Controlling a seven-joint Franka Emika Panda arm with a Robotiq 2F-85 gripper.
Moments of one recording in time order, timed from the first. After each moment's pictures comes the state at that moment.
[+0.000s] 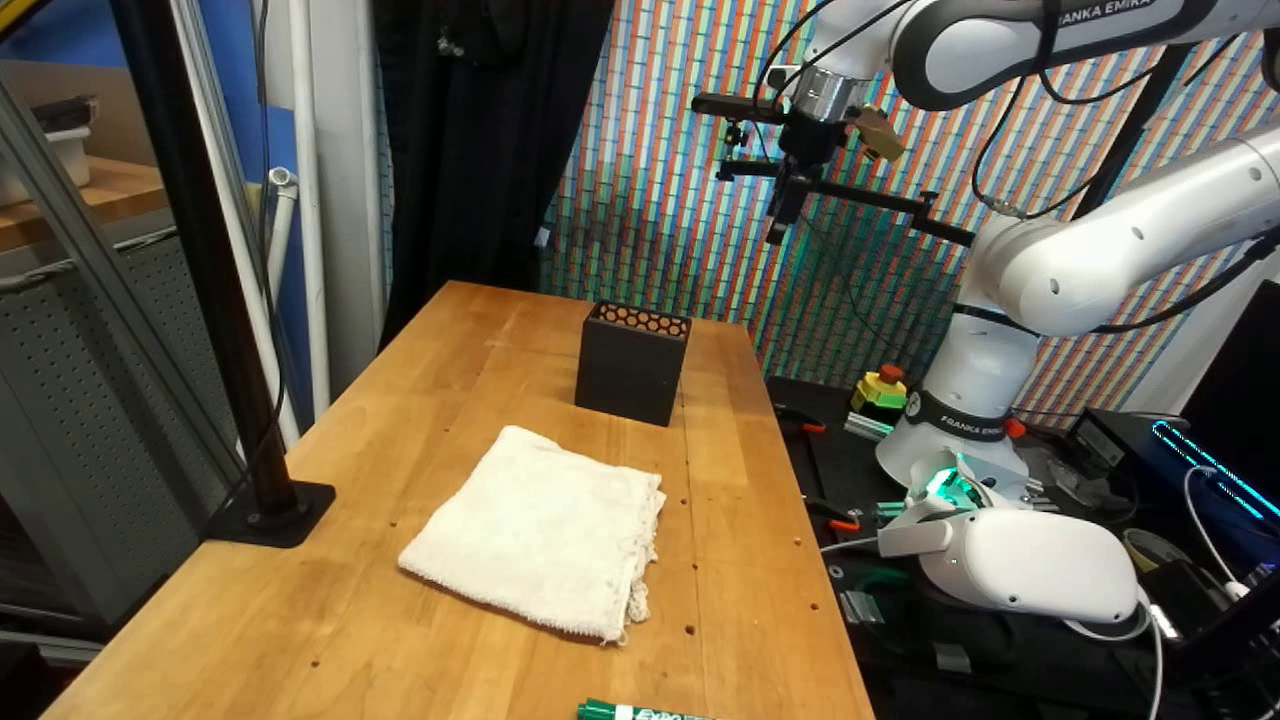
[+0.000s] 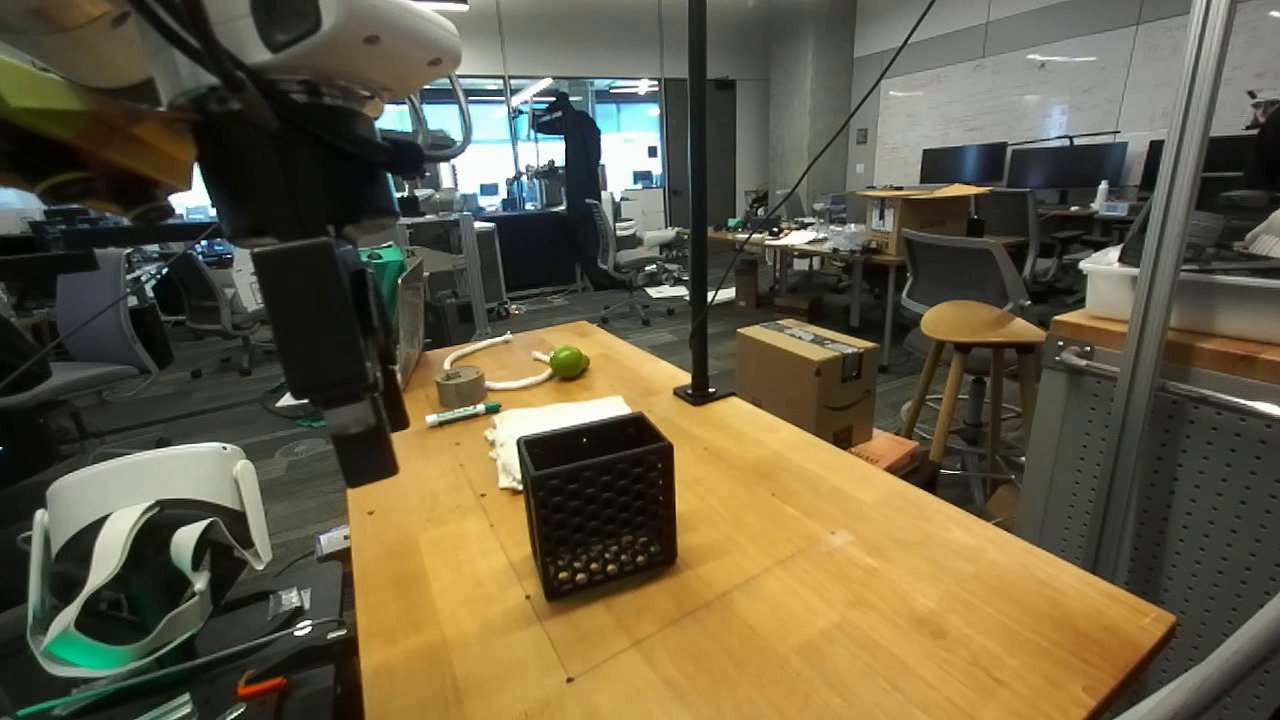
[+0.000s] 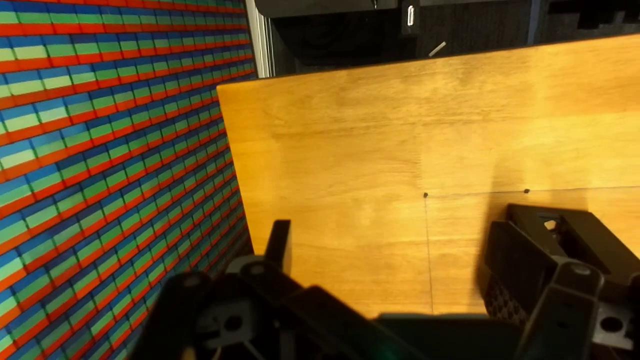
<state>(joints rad) -0.14 -0.84 -0.04 -2.76 -0.25 2.03 -0.06</state>
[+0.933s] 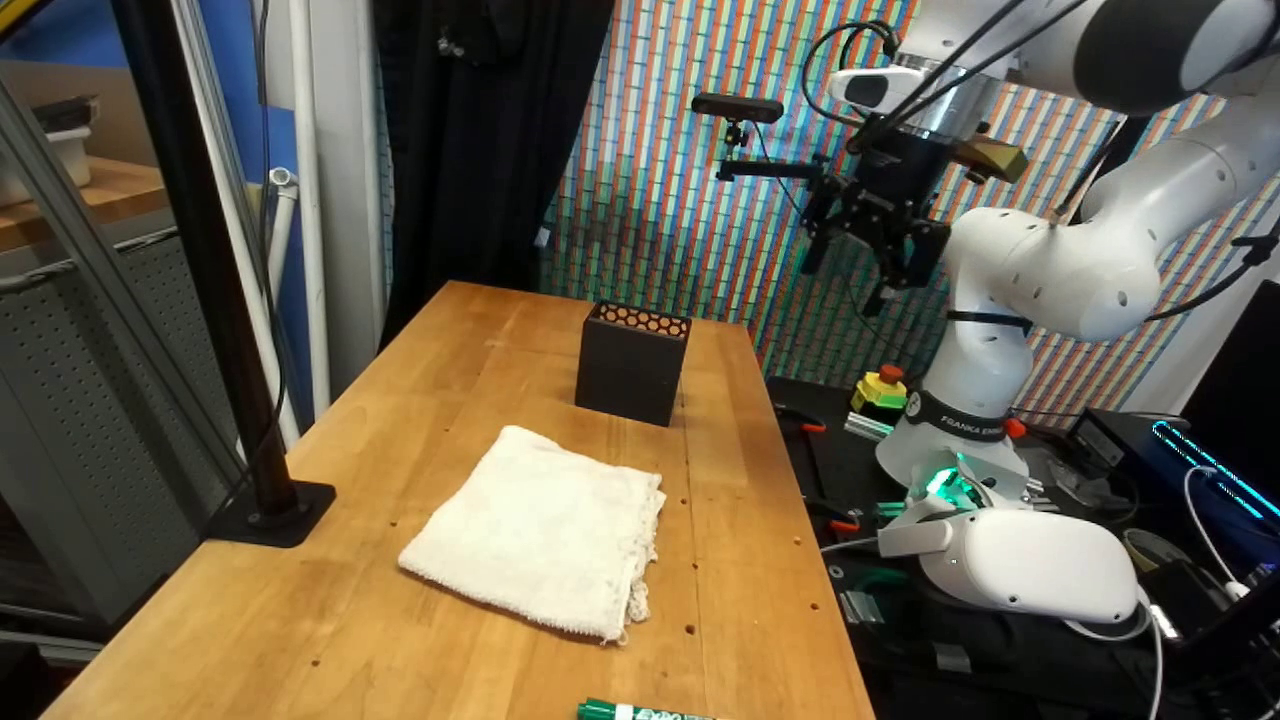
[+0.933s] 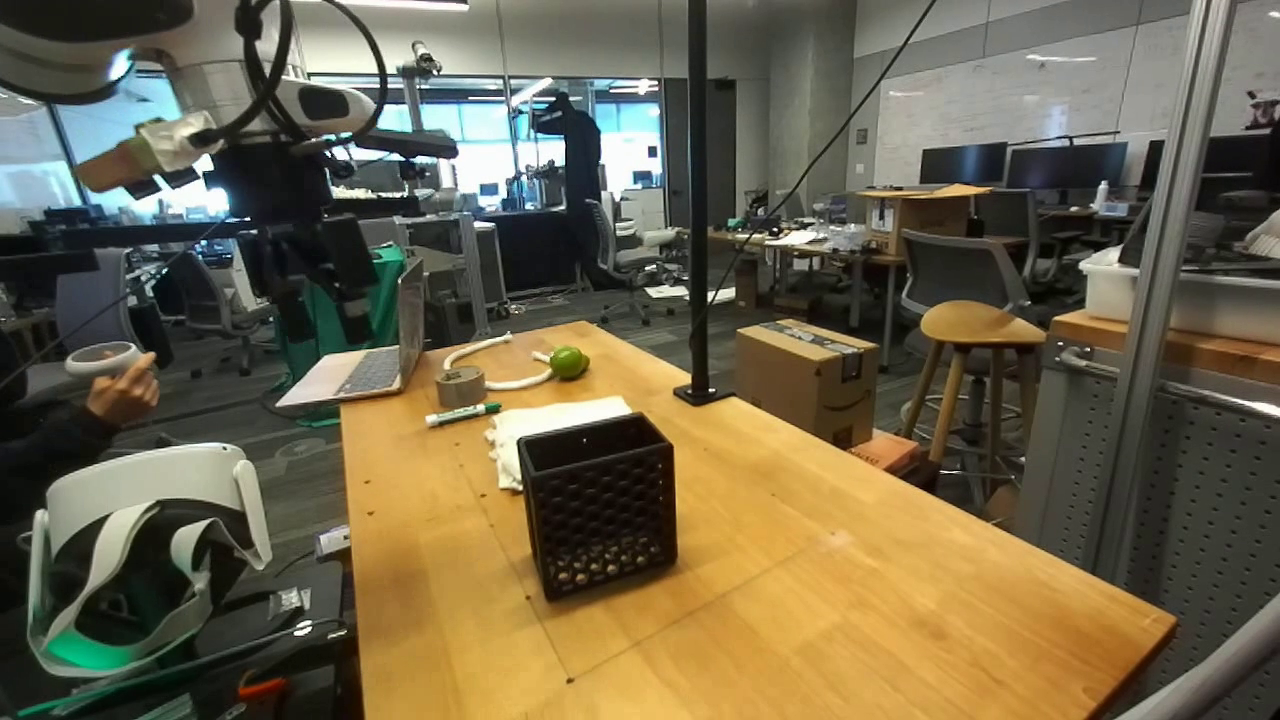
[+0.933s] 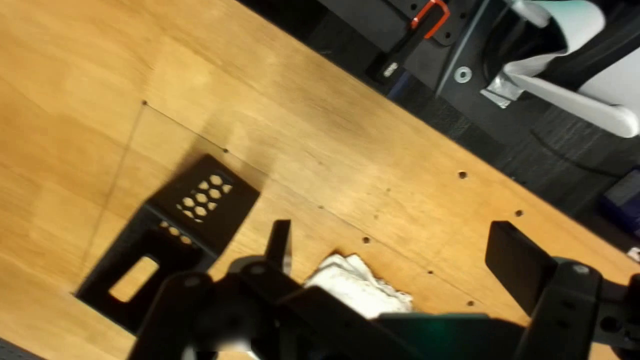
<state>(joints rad) 0.39 -0.91 0.15 -2.76 0.02 1.93 -0.18</state>
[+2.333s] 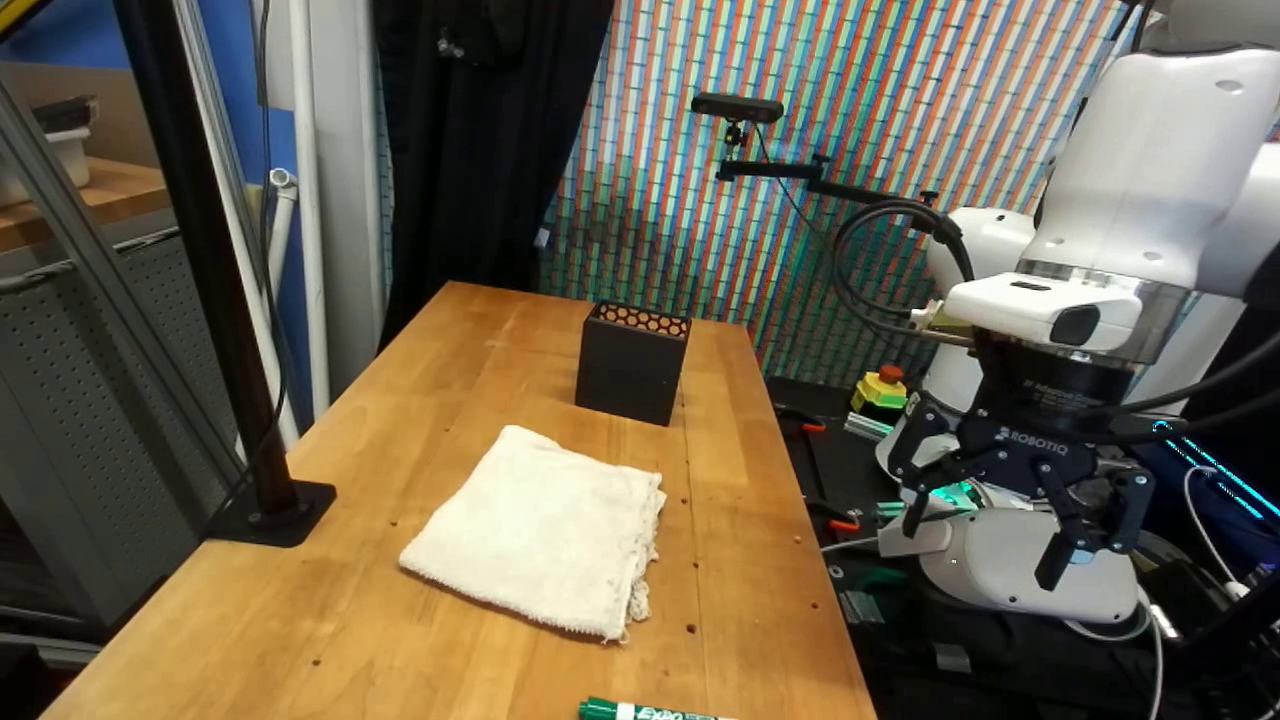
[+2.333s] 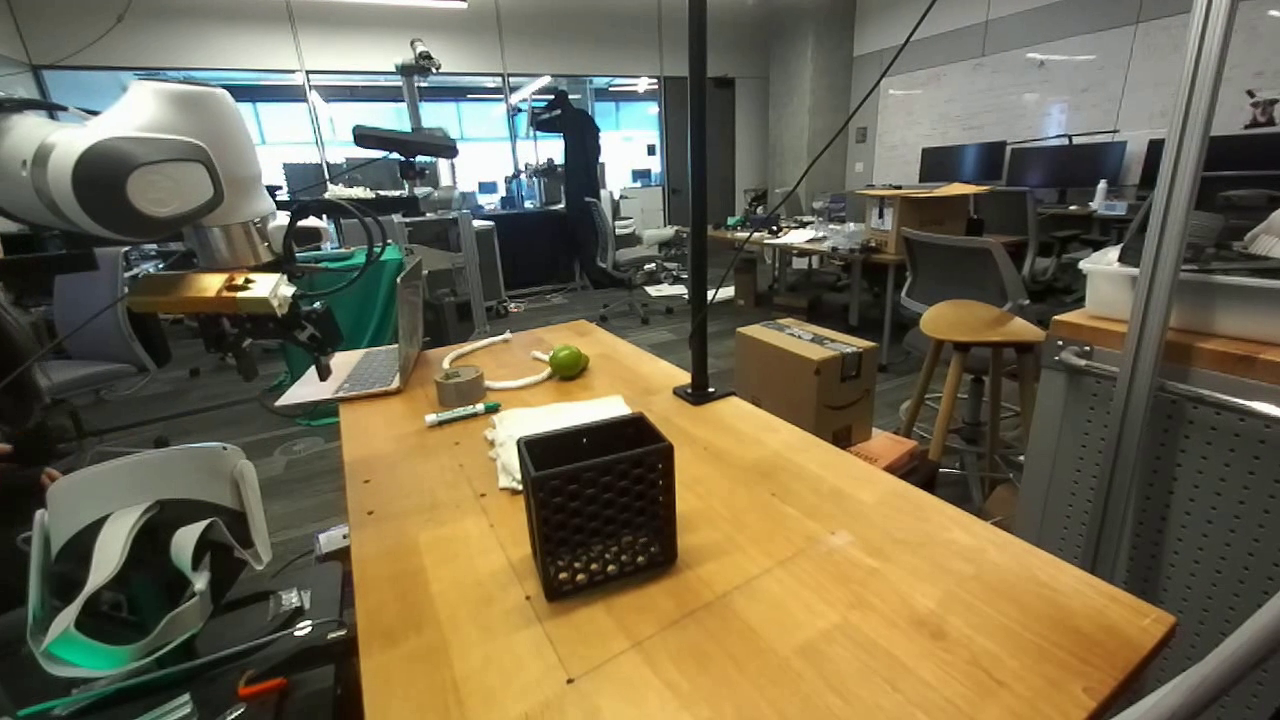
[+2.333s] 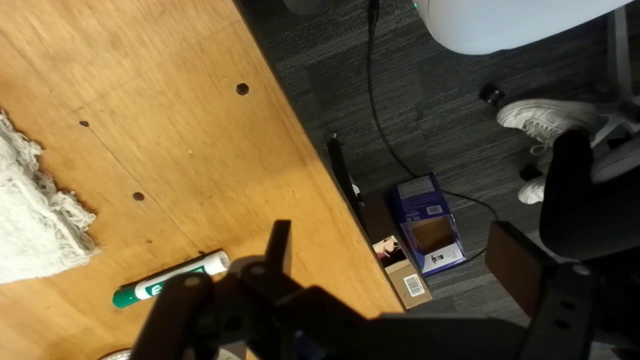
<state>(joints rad) 0.87 -0.43 0.28 -2.76 0.35 2.55 -0.37</state>
